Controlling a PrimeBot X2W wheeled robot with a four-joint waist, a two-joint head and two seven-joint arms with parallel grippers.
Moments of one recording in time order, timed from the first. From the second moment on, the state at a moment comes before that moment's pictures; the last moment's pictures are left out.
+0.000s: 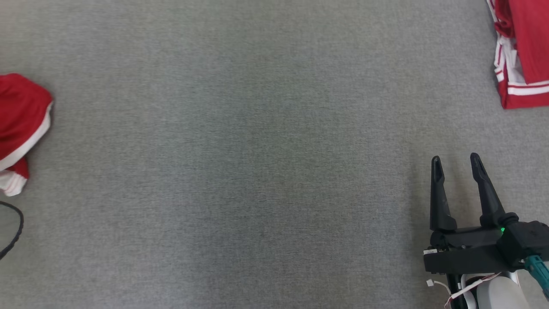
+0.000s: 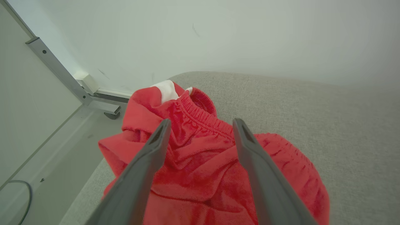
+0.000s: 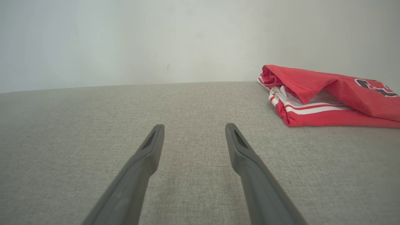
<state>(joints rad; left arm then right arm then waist) -0.82 0.47 0.18 0.72 -0.32 -0.11 0.00 -0.12 -0.11 -0.12 0.00 0.08 0.13 -0.26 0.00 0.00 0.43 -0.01</state>
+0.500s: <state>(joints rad) -0.90 0.47 0.15 1.04 -0.36 -0.10 0.22 -0.12 -0.13 -0.11 -0.03 0.07 0.13 -0.23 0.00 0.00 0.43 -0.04</state>
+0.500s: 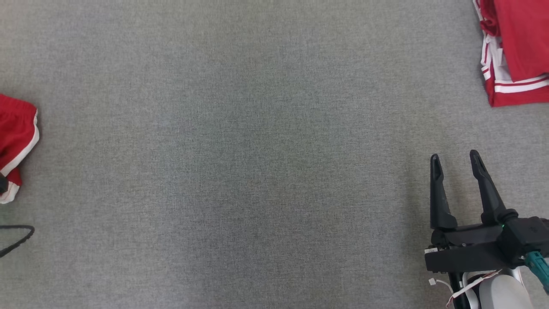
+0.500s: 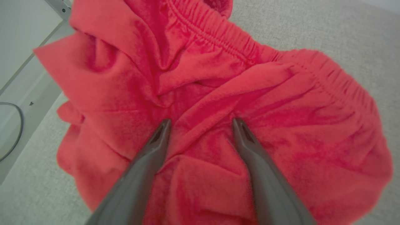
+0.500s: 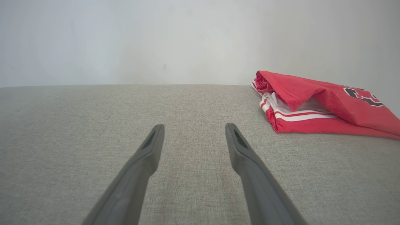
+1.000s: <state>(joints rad) -0.92 0.46 0.11 0.98 -0.33 -0.11 -0.10 -0.09 -0.13 -0.10 0.00 0.08 0.13 -0.22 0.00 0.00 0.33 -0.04</state>
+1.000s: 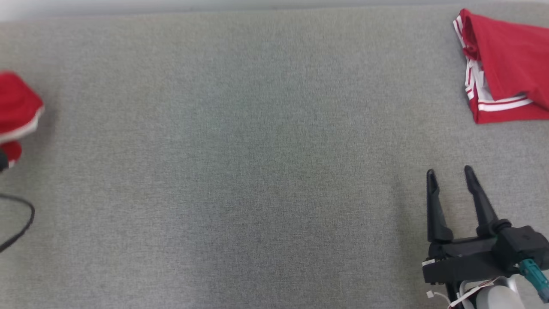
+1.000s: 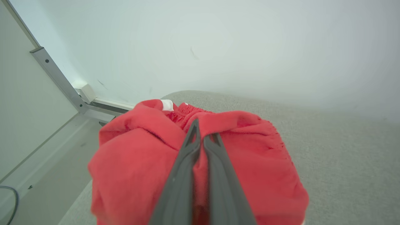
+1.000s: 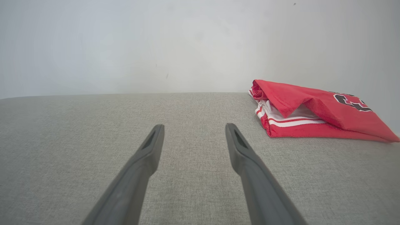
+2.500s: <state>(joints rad) -0.60 0.12 -0.29 0.29 -0.43 -0.07 -0.01 -0.10 -0.05 -0.05 0.13 0.20 0.13 -0.26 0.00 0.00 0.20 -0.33</state>
